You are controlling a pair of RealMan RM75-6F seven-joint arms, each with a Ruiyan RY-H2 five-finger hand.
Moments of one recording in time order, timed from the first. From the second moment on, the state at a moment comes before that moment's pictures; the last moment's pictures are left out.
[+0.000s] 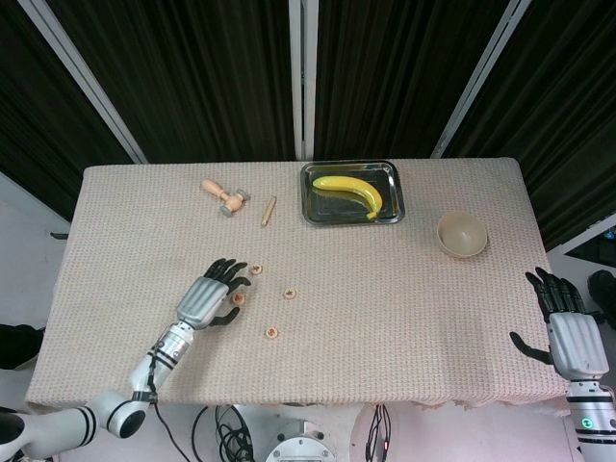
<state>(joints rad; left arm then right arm) -0.59 -1.68 -0.06 -1.26 1.46 1.07 -0.02 0.08 -1.14 0.06 -1.59 -1.49 1.45 0.08</state>
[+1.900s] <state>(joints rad) -0.61 -1.77 0.03 -1.26 1.60 1.07 0.00 0.08 -1.13 0.06 -1.59 -1.49 1.45 0.10</state>
